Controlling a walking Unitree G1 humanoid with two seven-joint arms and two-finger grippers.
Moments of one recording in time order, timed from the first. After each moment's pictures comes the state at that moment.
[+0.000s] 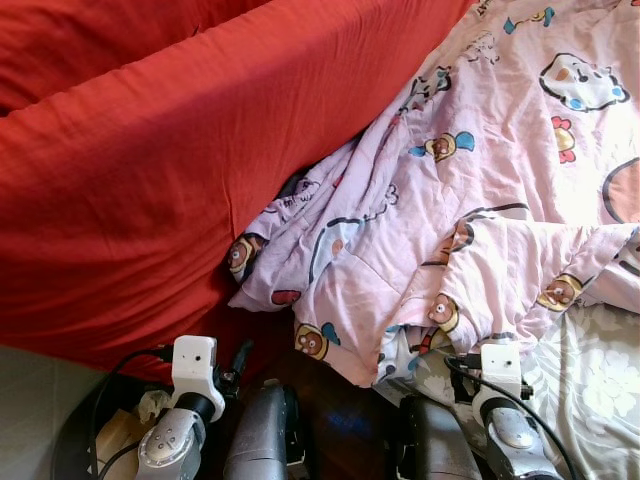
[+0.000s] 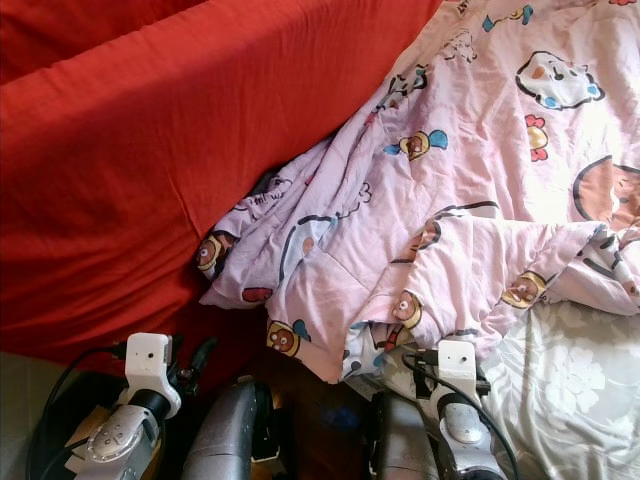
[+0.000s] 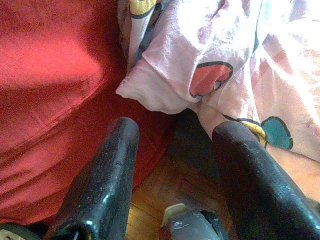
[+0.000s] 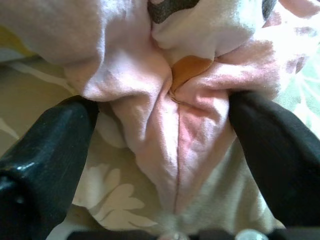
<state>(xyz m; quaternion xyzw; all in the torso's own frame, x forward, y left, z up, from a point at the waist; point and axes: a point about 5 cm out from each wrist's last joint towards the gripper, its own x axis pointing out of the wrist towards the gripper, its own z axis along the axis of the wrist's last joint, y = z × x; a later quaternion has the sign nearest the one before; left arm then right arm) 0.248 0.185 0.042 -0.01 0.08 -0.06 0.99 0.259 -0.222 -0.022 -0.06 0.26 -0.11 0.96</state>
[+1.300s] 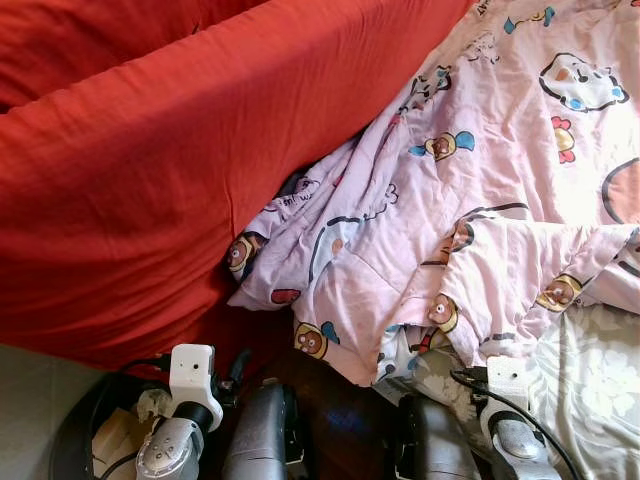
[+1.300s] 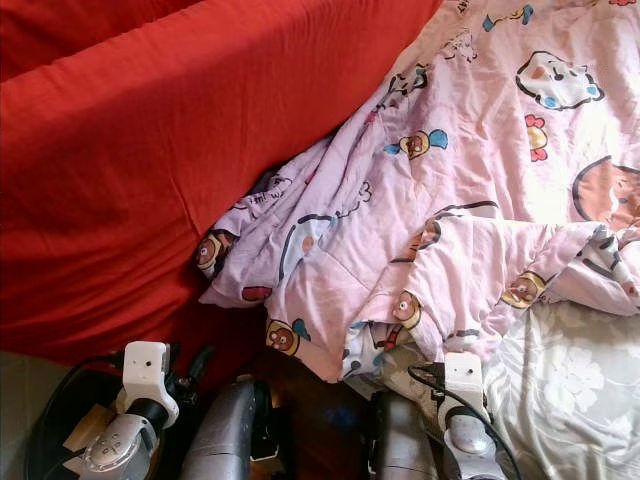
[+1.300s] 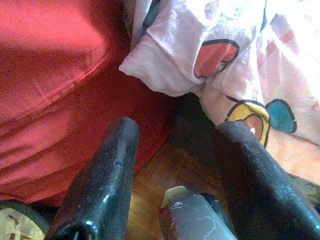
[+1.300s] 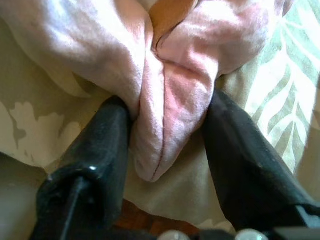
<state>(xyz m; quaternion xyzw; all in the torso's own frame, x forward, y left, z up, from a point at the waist) 0.238 0.187 0.034 -0.02 0.10 -0.05 0.99 0.244 -0.231 -0.034 -0.08 0.30 -0.14 0.94</state>
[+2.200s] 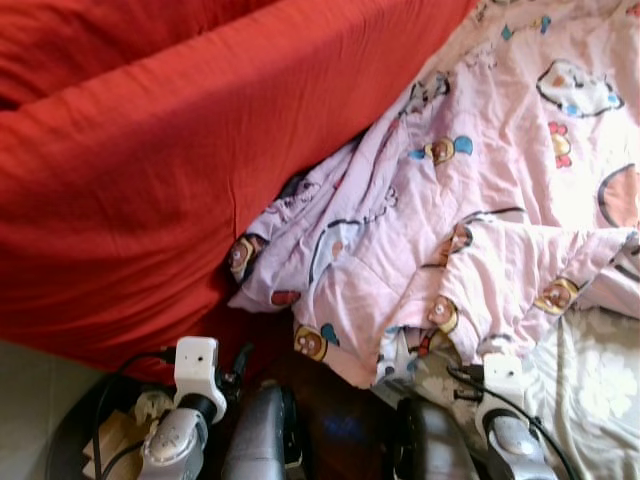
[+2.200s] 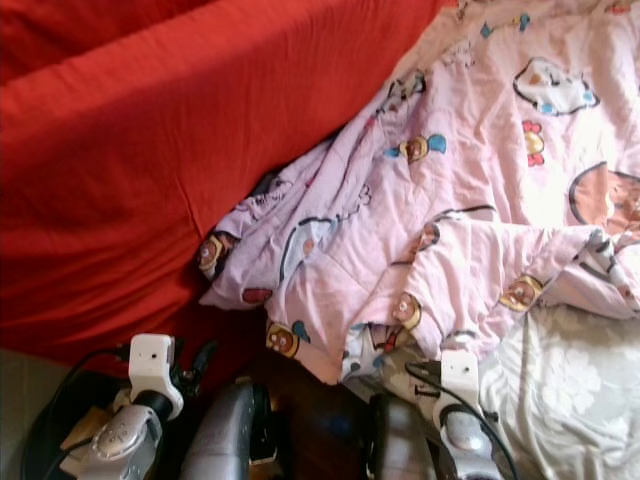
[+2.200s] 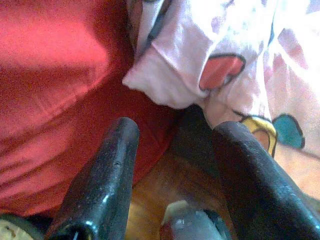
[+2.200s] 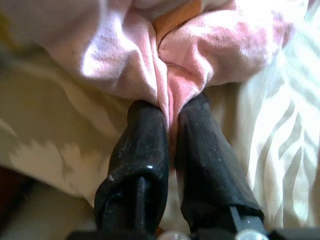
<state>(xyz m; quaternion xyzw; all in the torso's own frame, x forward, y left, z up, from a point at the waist) 0.257 0.184 0.032 -0.02 0.10 -0.05 0.99 0.253 -0.222 -0.027 -0.03 0.27 -0.13 0.95</state>
